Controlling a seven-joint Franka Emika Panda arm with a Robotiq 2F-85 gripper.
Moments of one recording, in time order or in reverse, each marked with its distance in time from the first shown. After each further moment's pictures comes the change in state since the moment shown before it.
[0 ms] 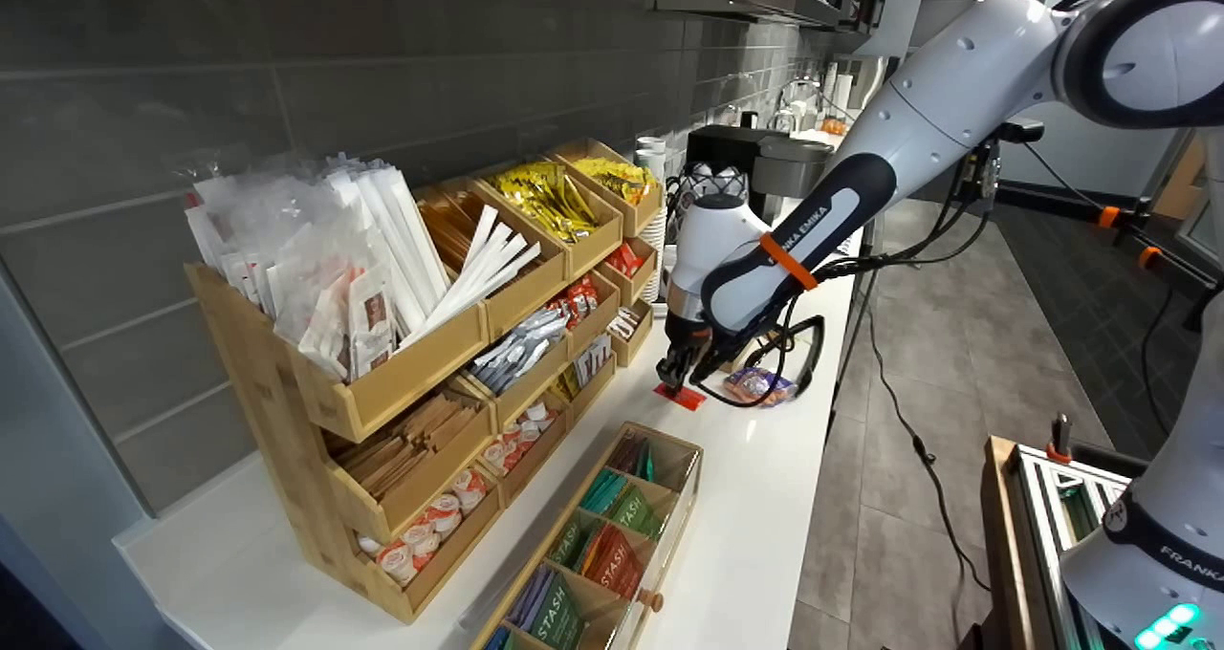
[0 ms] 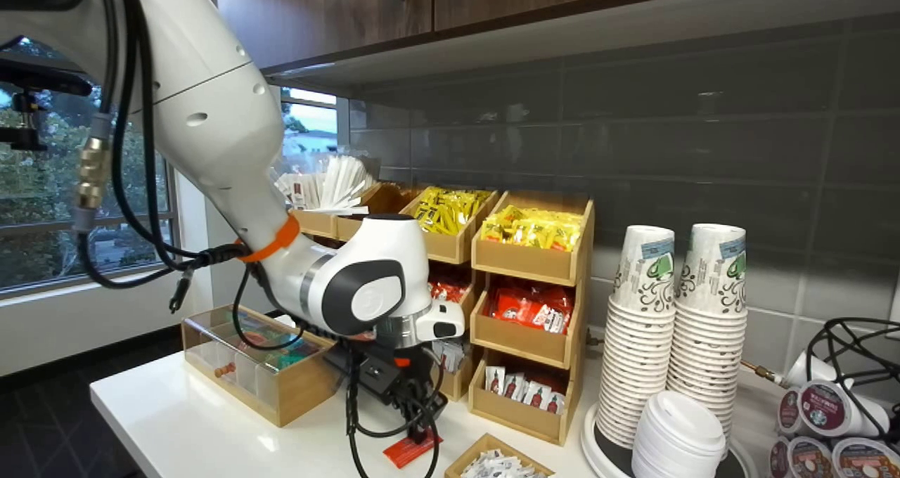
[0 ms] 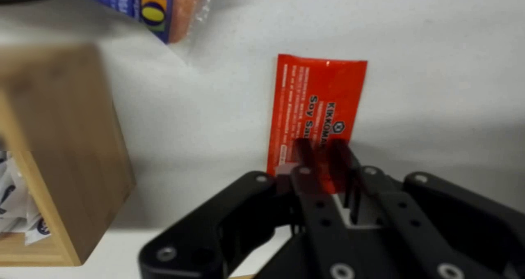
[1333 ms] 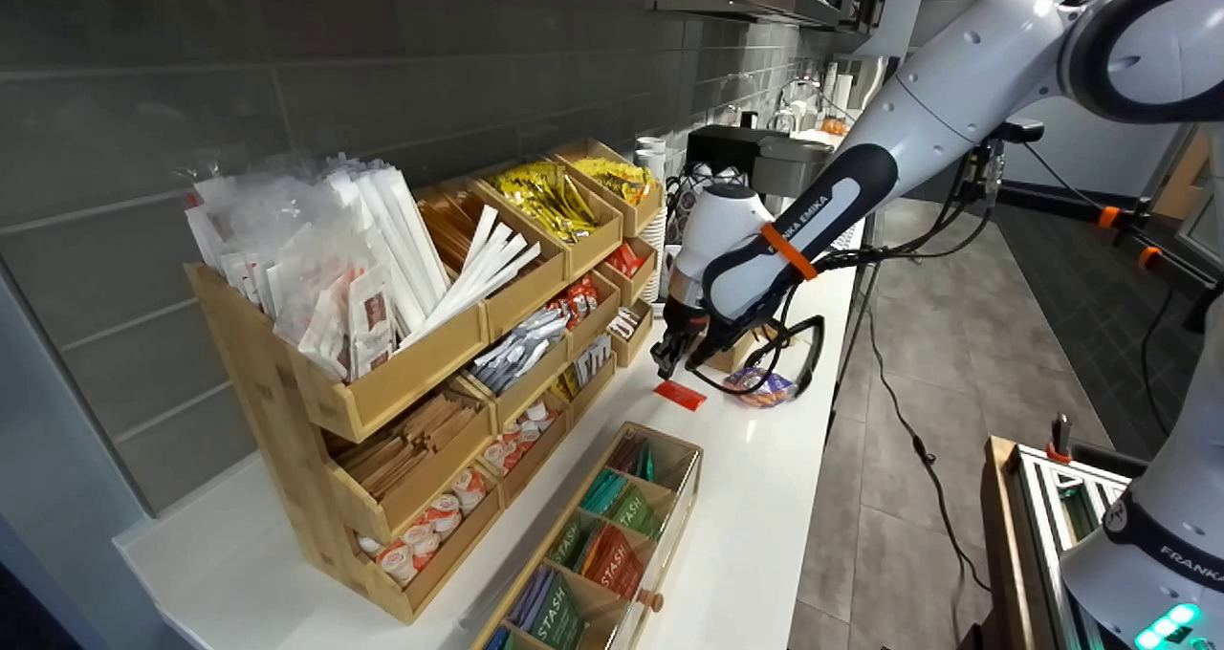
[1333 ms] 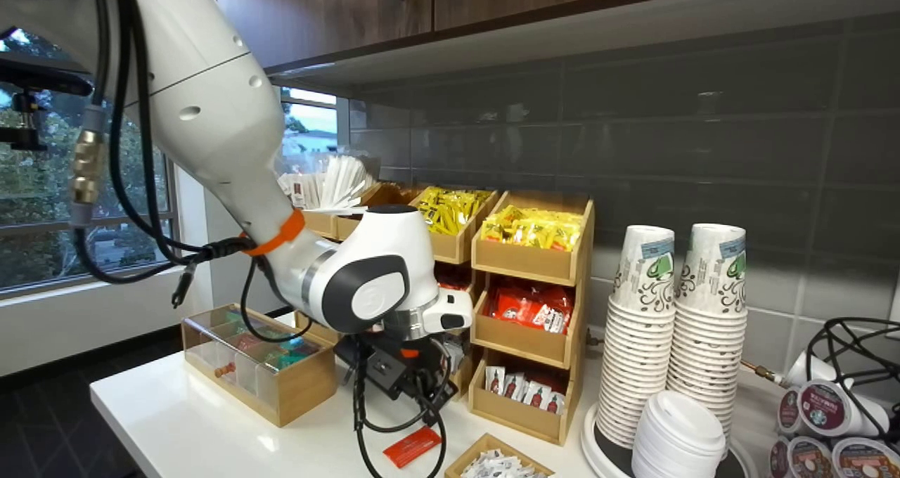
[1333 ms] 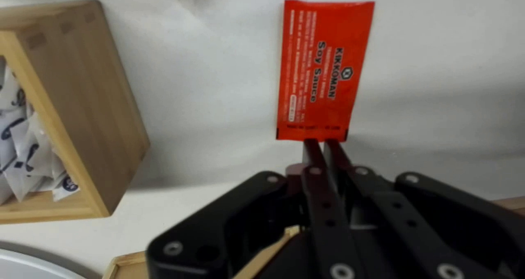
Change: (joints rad) arm -0.025 -0.018 0.010 -0.007 0.046 0.082 -0.004
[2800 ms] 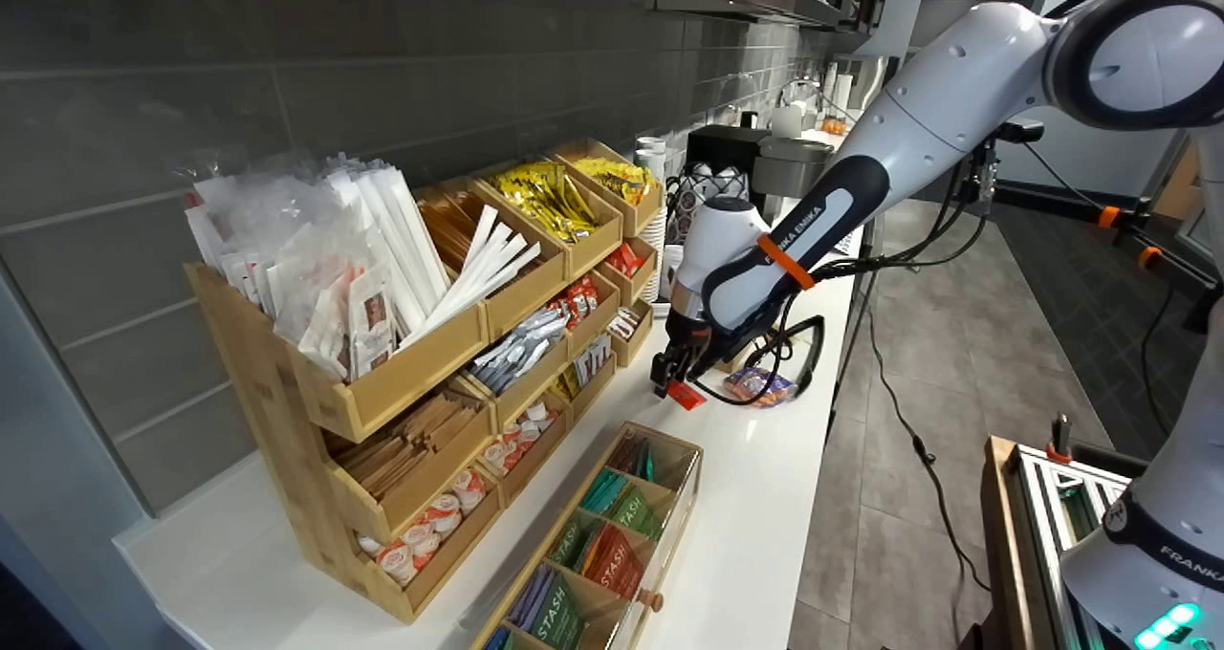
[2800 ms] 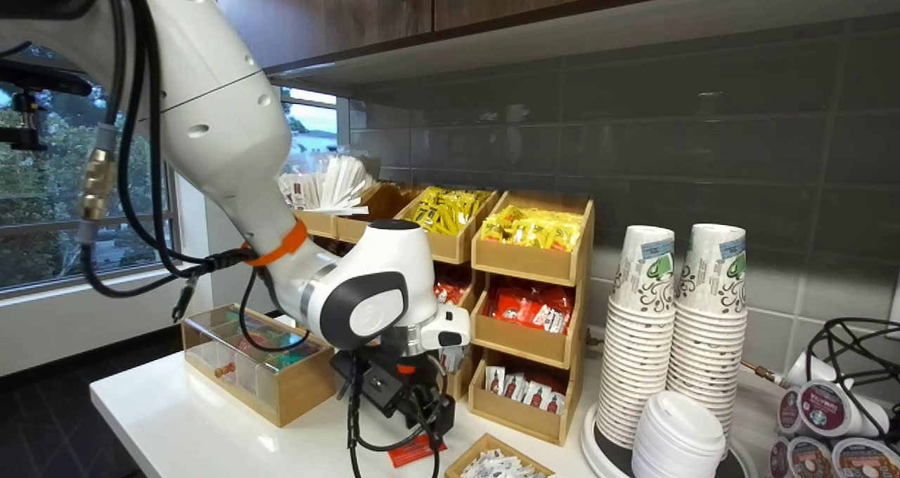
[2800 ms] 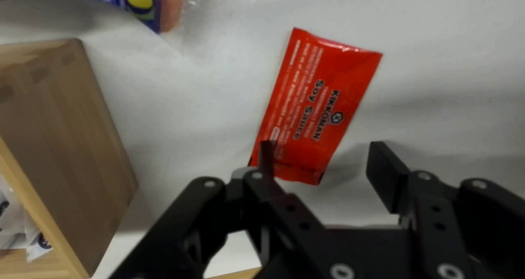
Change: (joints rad) arm -0.028 0.034 0.029 -0.002 0.016 0.000 -0.009
